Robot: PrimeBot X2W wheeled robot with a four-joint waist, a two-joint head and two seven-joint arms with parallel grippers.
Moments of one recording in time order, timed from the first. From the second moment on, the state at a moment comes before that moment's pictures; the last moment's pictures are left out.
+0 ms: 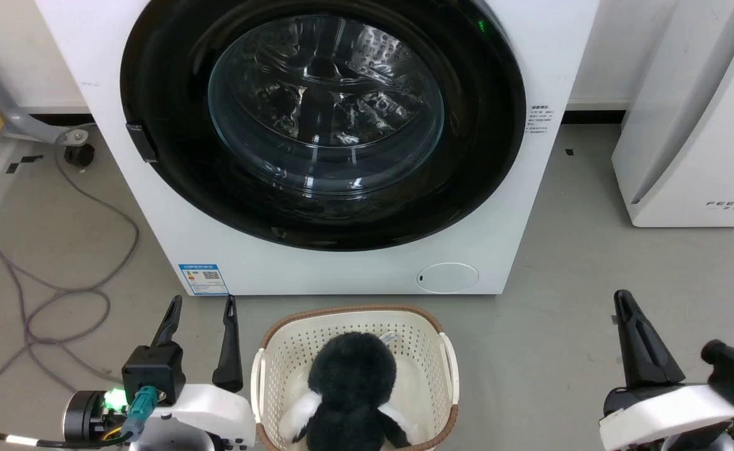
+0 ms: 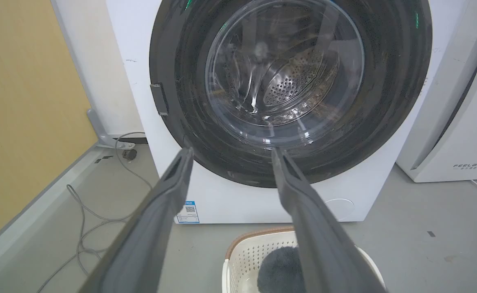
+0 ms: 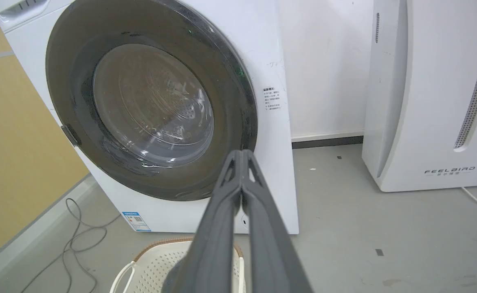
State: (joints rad) left arm -0.02 0.05 -0.02 0.01 -0.02 0.05 -0.06; right arm 0.01 -0.05 -0.03 -0.04 0.25 0.13 -0.06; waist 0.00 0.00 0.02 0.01
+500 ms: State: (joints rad) left arm -0.03 0.05 -0.03 0.01 -0.03 0.07 -0.09; right arm -0.02 -0.05 -0.05 -0.01 0.72 0.13 -0.07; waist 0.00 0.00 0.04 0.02
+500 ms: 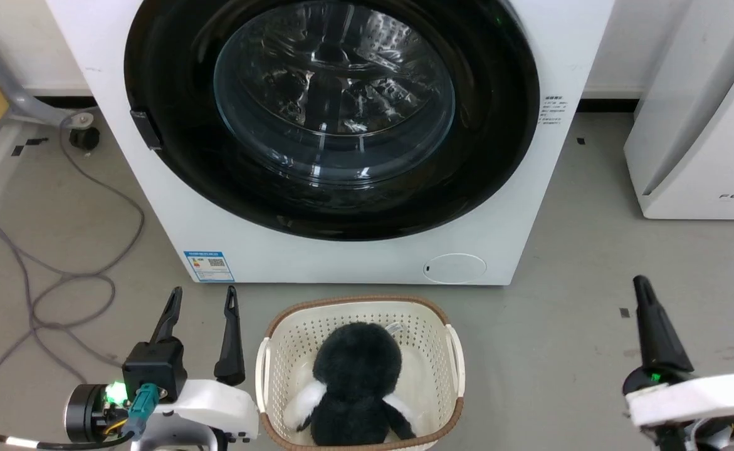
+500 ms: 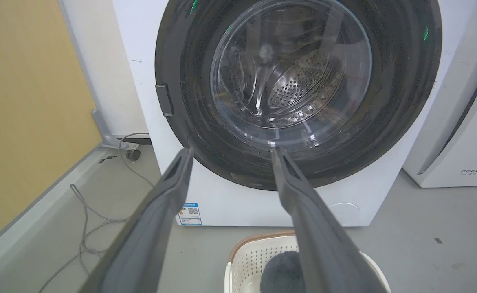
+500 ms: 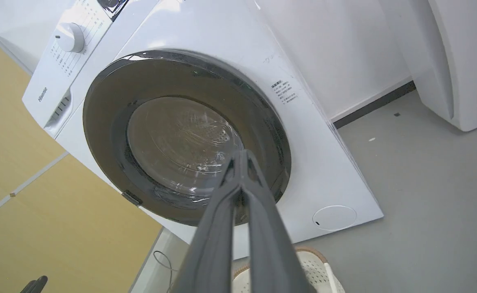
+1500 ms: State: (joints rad) left arm -0.14 0.05 -0.07 0.01 -0.06 0.10 -0.15; right arm -0.44 -0.17 -0.21 0.28 1.17 0.13 0.04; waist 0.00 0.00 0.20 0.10
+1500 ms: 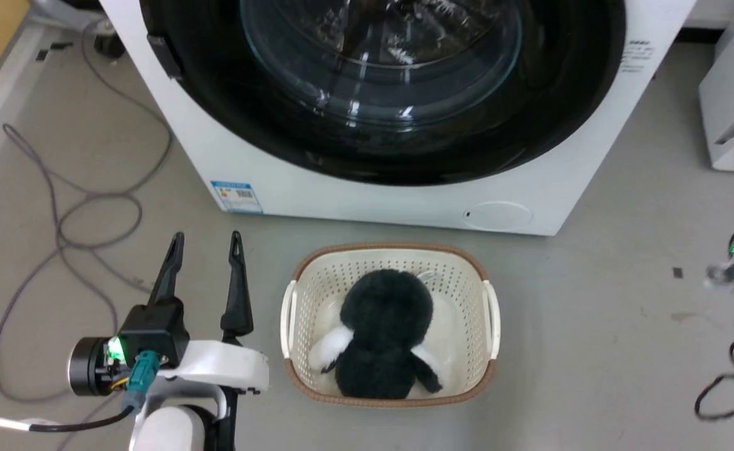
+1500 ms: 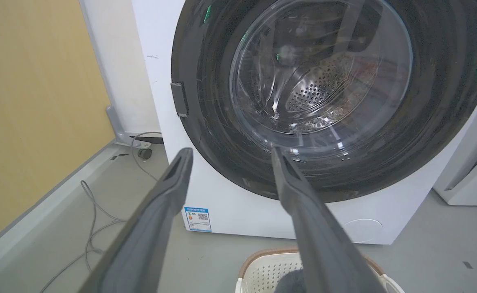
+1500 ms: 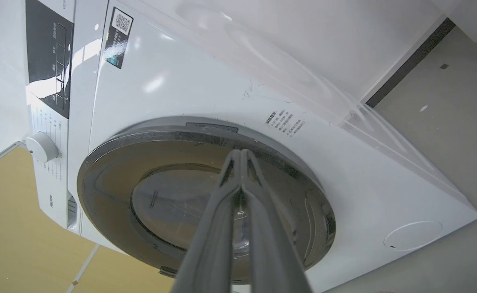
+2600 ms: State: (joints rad) left arm -0.23 0.05 -0.08 -0.02 -0.11 0.16 -0.22; right arm -1.03 -0.35 -0.07 0.69 1.38 0.13 0.14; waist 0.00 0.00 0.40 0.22
